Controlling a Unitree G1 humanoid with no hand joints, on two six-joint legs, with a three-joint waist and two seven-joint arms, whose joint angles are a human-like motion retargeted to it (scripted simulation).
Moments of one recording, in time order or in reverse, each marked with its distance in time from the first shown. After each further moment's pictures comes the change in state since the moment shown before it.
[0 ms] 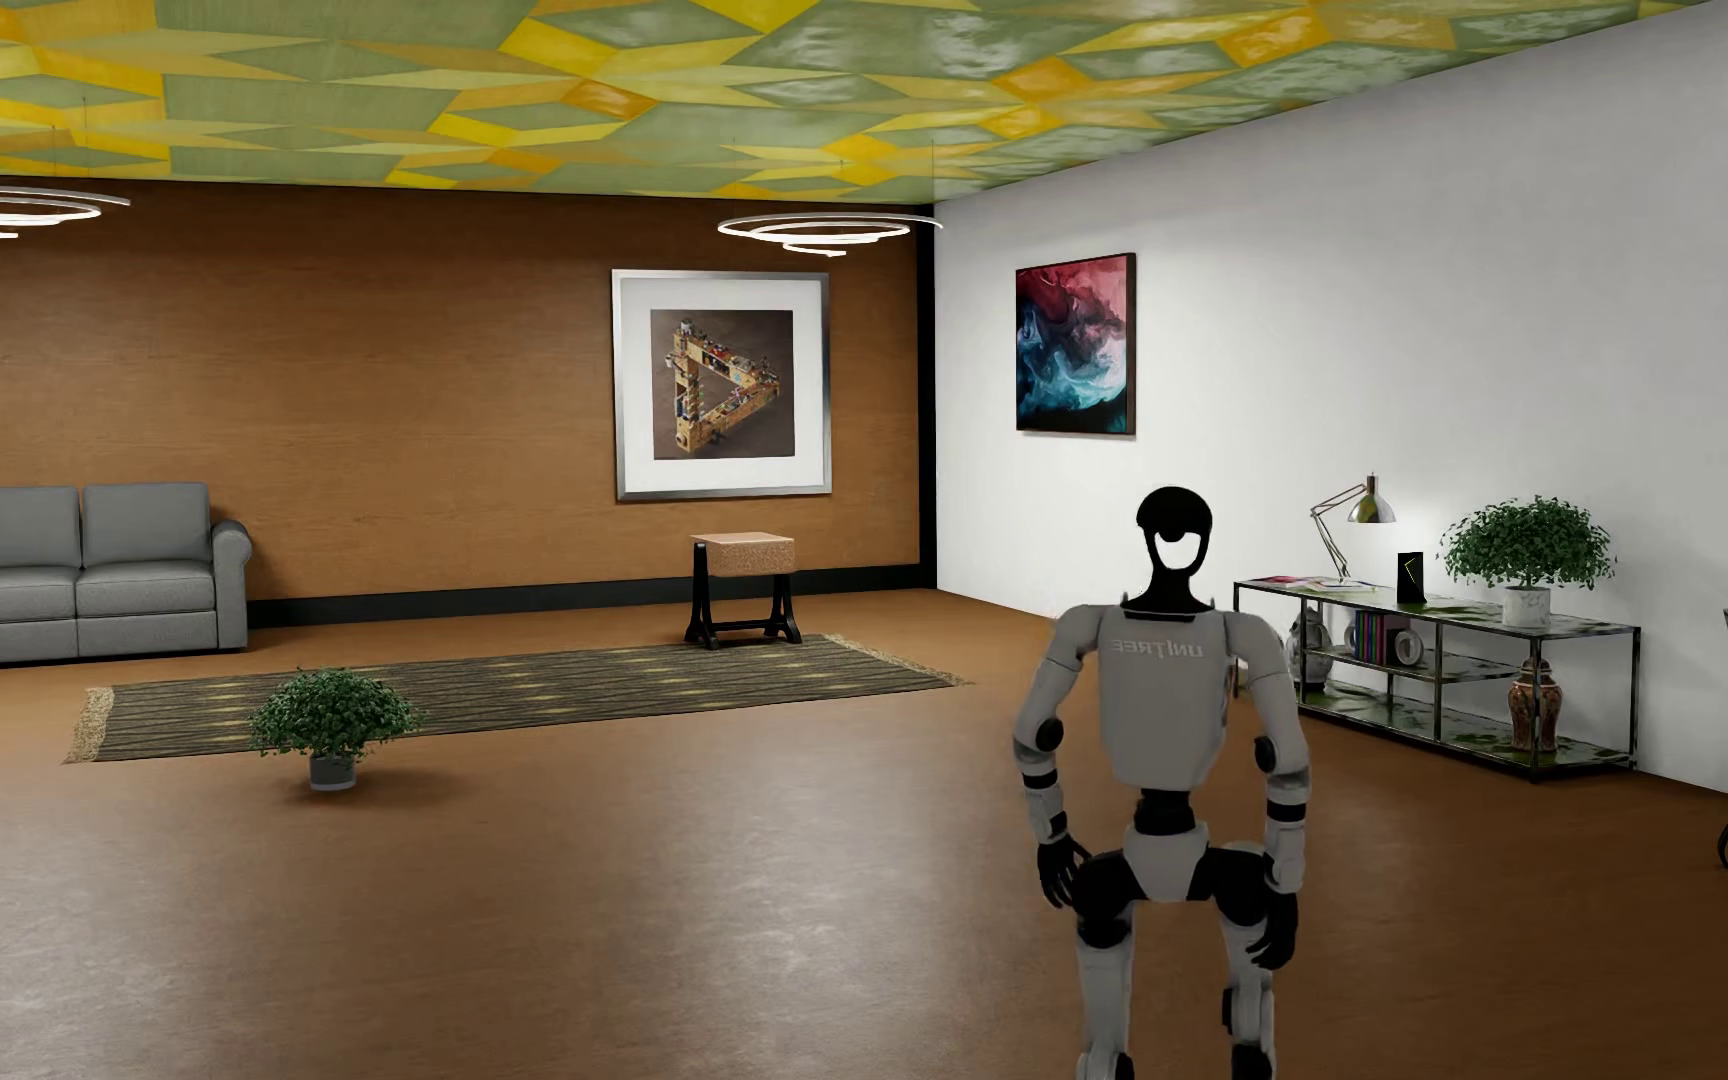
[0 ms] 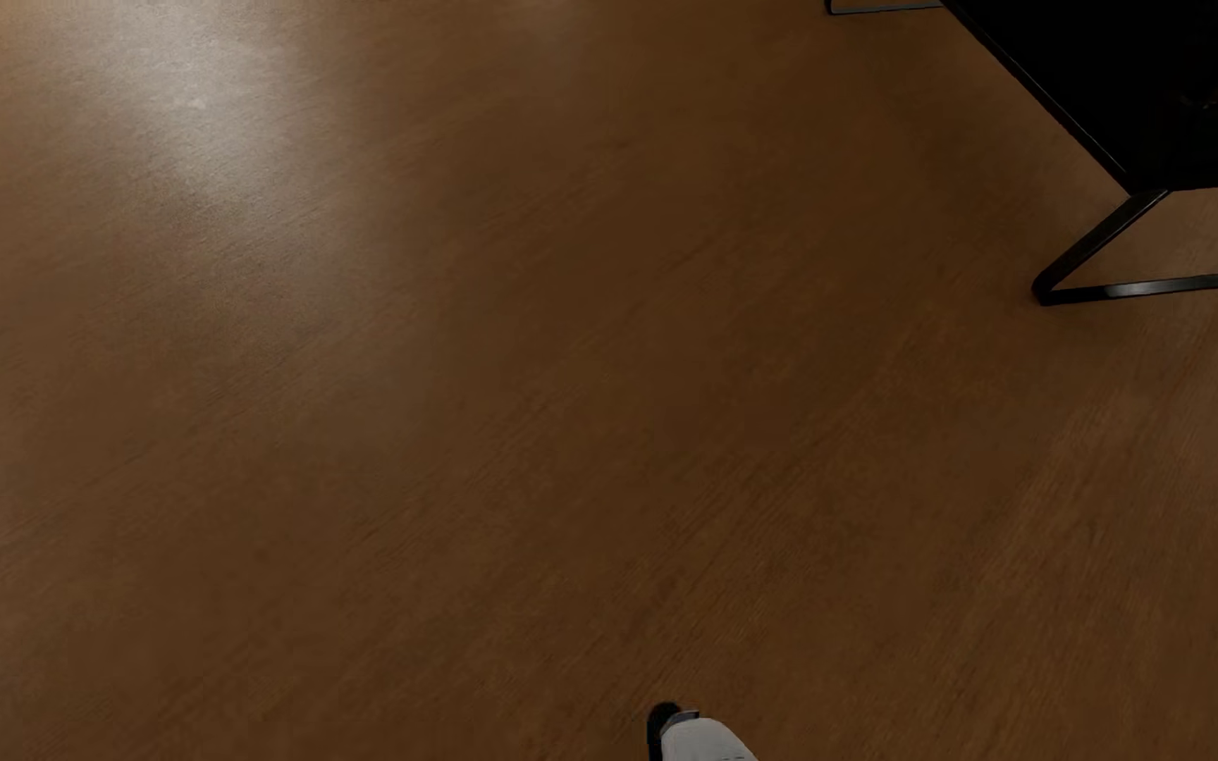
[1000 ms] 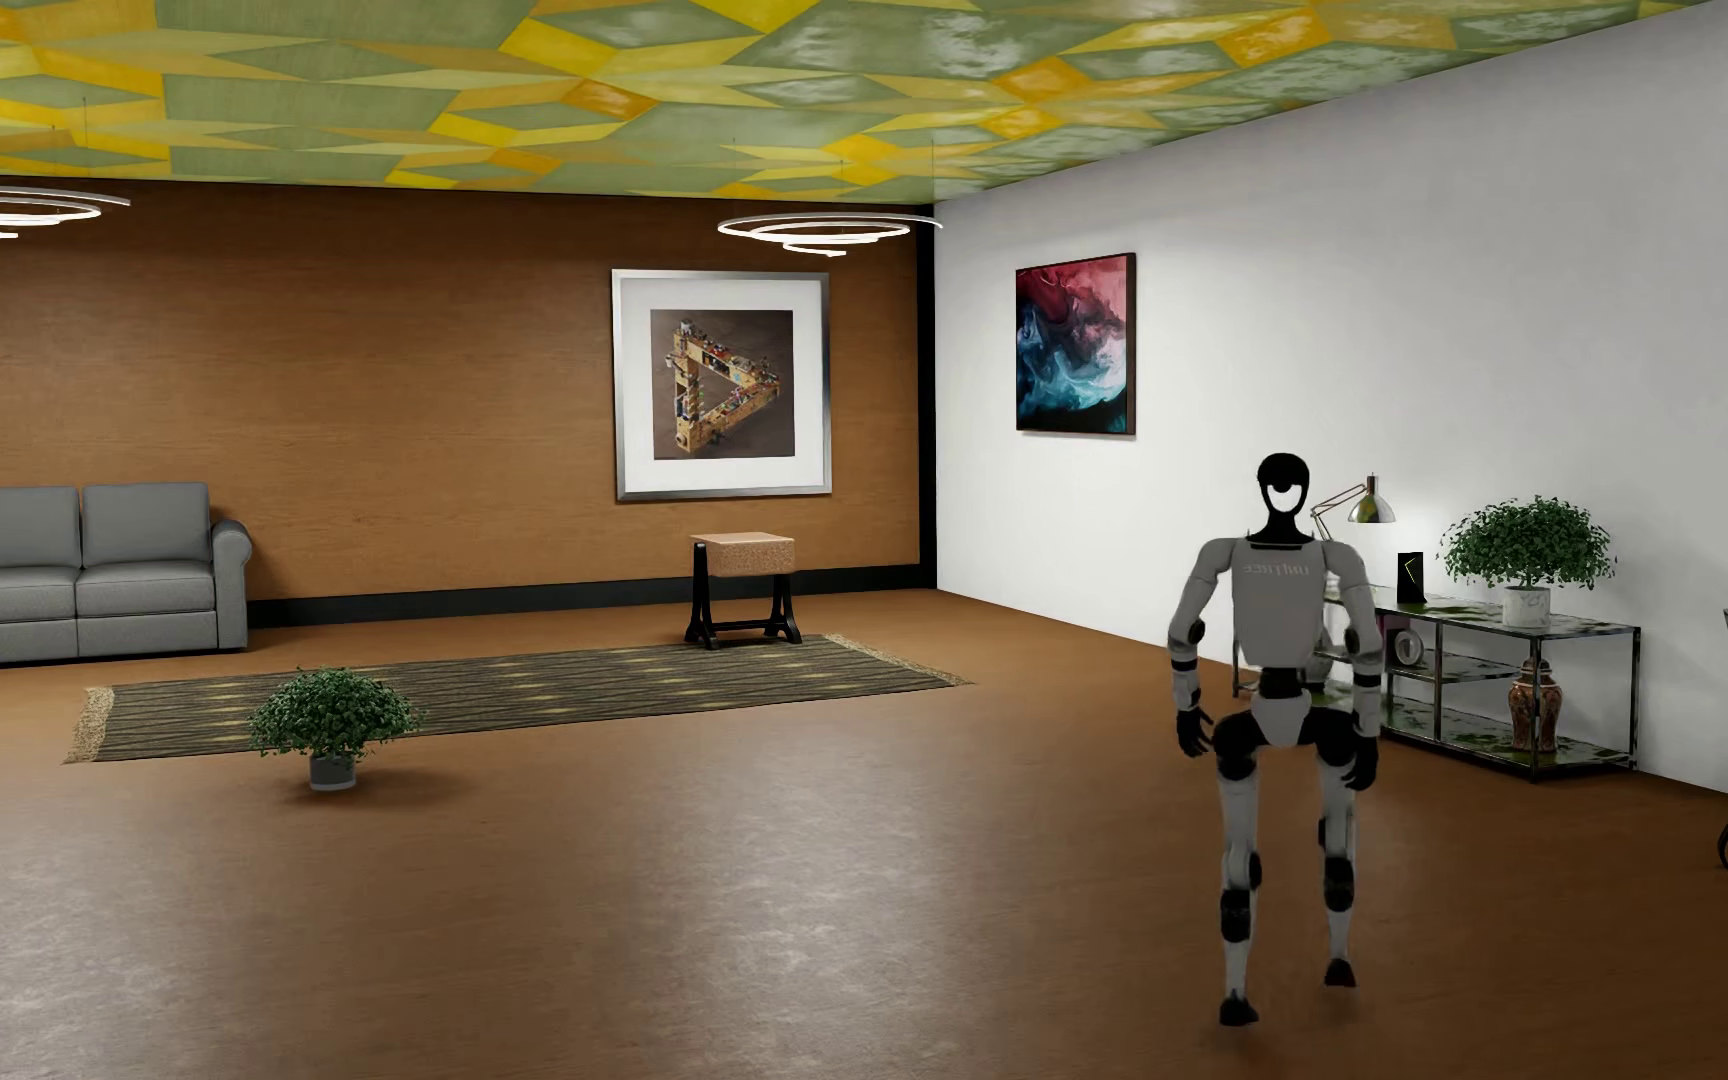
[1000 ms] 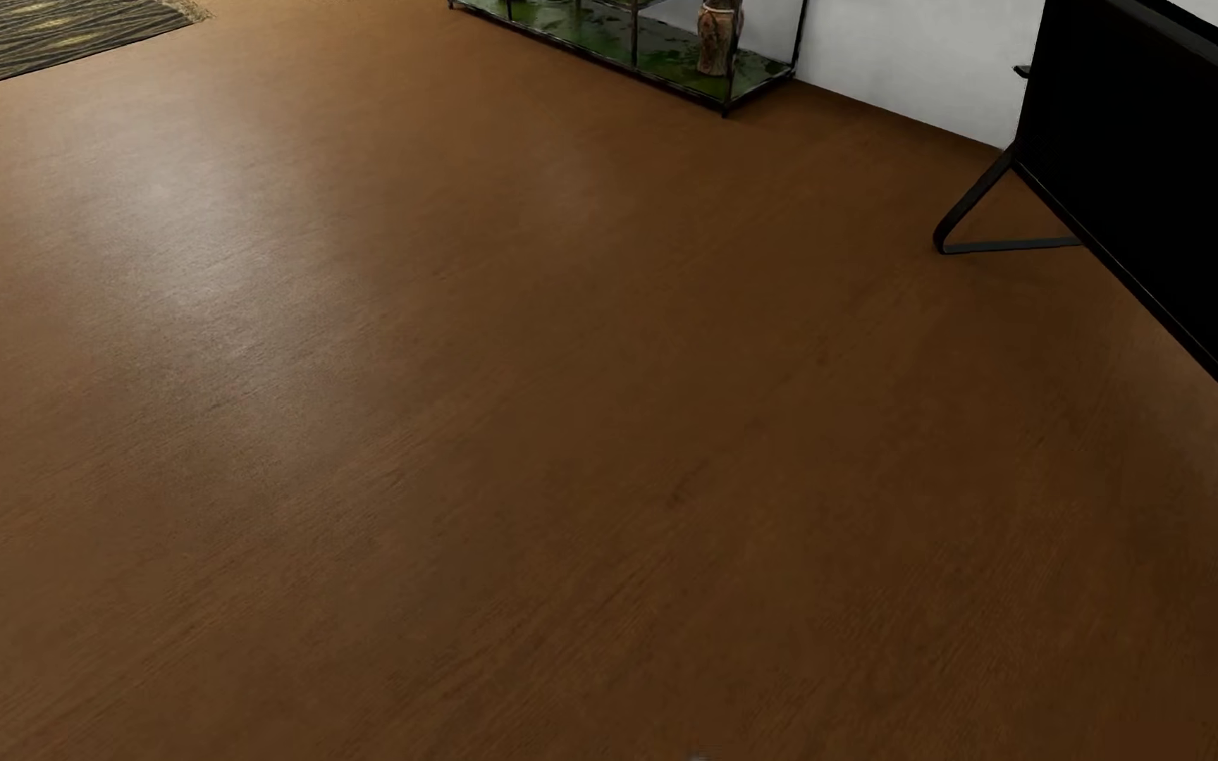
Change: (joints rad) body -0.003 0.101 0.051 -0.013 0.010 -0.003 0.000 0.000 -0.025 0.027 0.141 0.070 0.024 0.070 0.166 -0.010 0.037 0.000 0.000 0.068 -0.064 -0.001 0.041 0.000 0.000 0.000 0.000 0.000 0.000
